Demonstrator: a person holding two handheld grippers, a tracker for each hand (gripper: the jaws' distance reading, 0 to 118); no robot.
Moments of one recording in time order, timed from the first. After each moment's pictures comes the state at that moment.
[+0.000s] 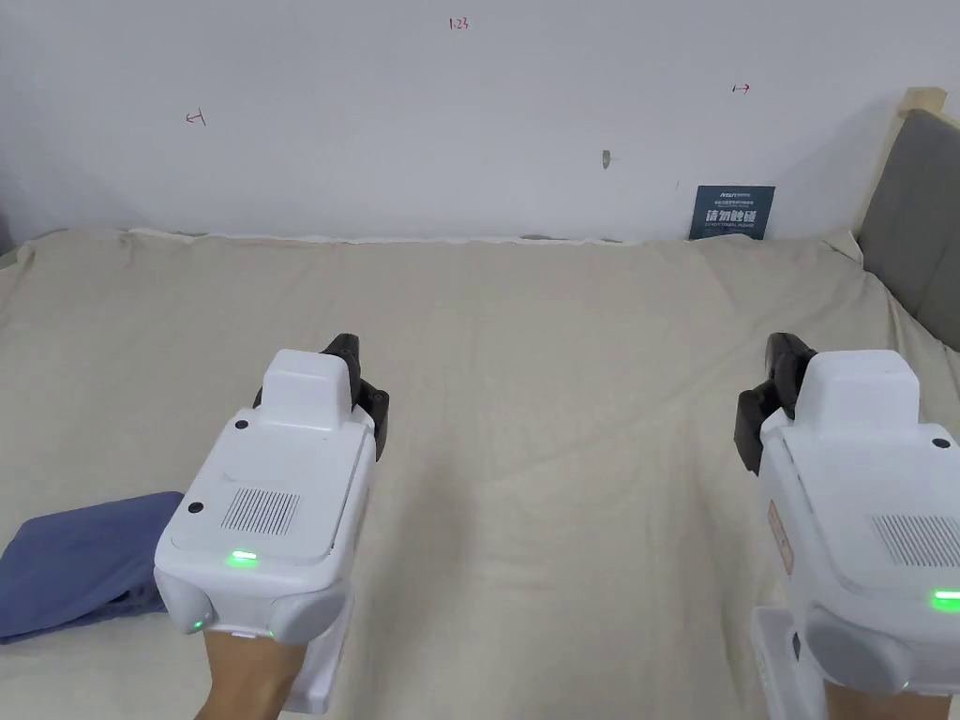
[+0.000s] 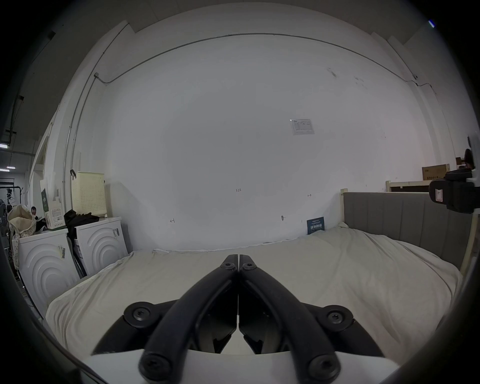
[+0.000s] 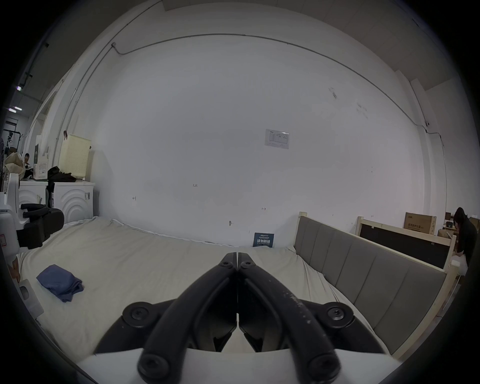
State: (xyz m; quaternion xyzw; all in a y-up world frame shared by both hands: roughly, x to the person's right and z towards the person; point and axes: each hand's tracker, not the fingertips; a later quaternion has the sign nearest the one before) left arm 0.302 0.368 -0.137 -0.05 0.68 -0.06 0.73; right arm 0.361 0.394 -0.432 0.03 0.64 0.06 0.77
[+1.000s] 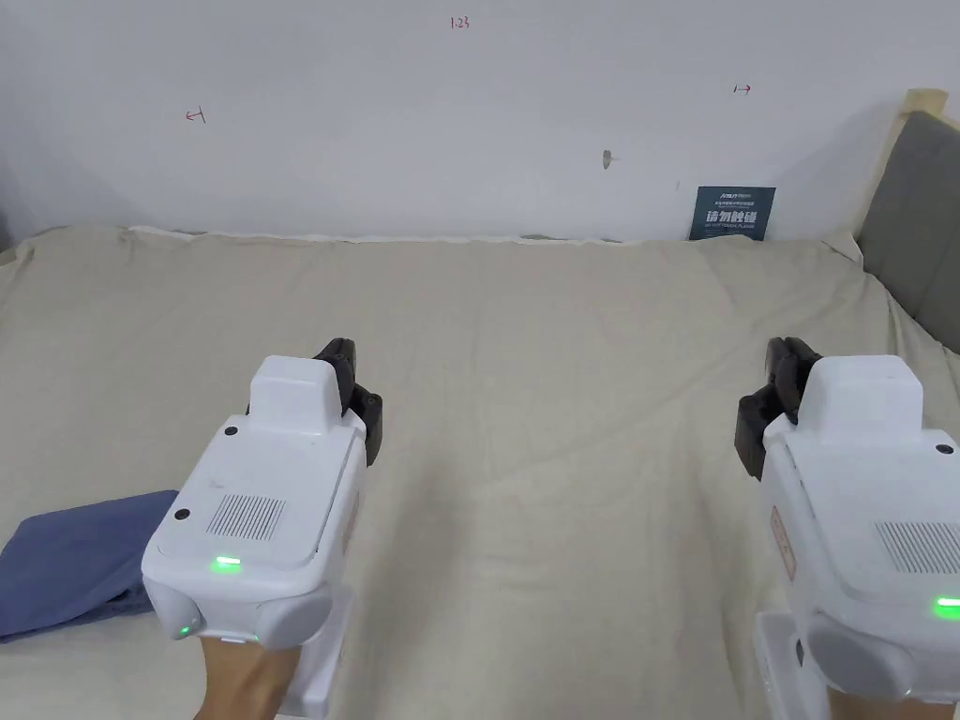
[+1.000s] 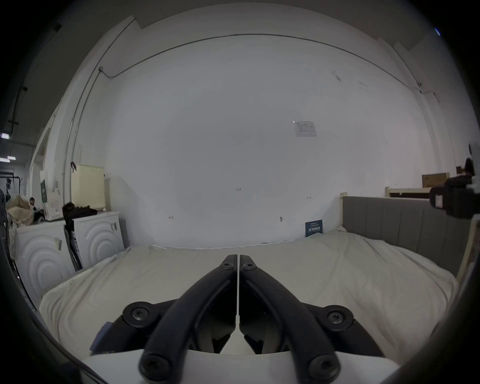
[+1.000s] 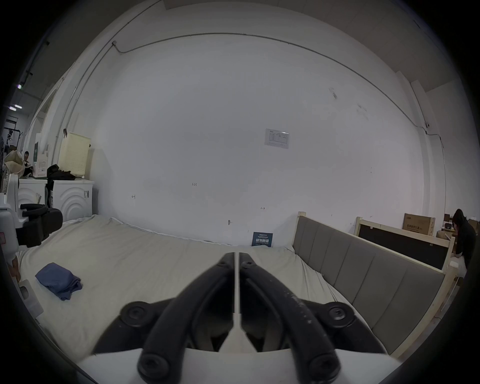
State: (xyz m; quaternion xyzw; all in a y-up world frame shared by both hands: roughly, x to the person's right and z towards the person) left arm 0.300 0.364 -0.128 -0.03 0.67 -0.04 0.74; right arm 0.362 0.393 -0.431 0.03 0.63 0.07 0.77
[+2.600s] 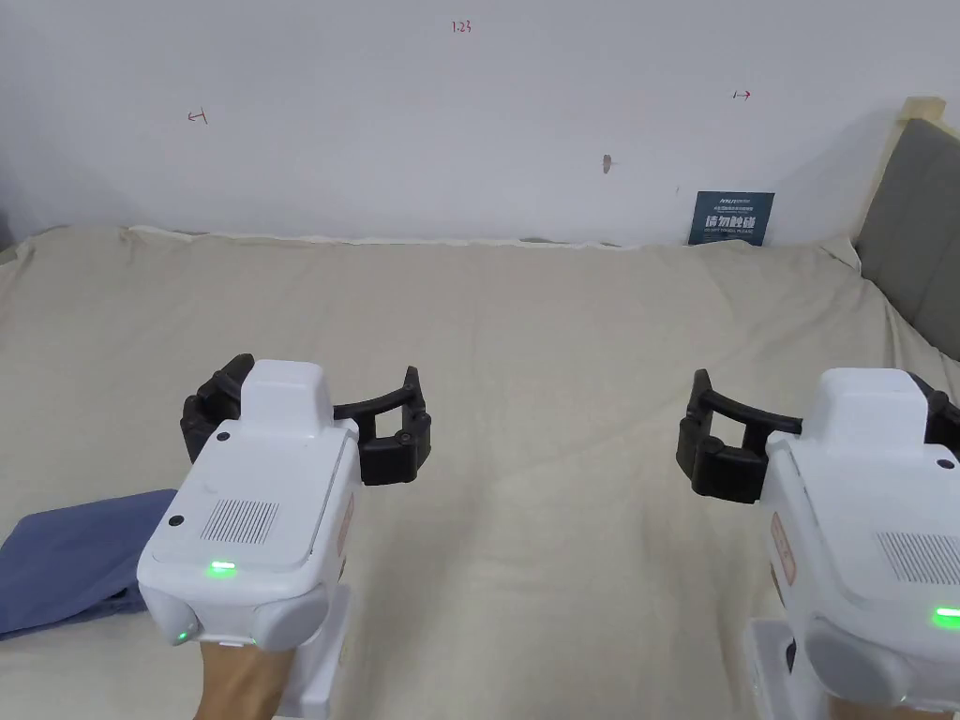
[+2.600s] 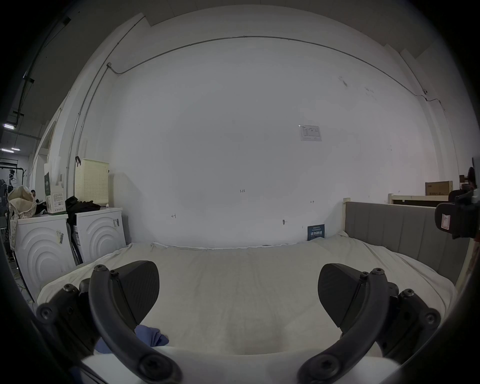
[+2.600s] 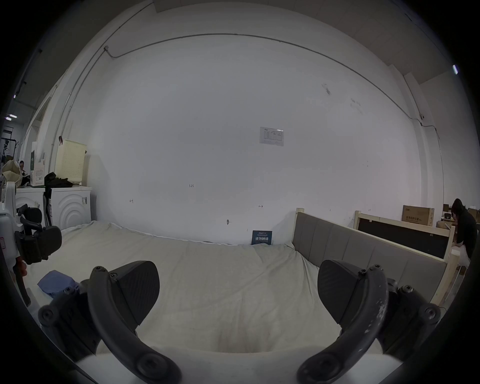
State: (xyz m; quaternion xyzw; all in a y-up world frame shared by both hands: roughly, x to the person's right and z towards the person) left arm 0.305 0.362 -0.124 -0.02 0.69 -0.03 0.73; right arm 0.367 0.388 -0.435 0.02 0.63 0.05 0.77
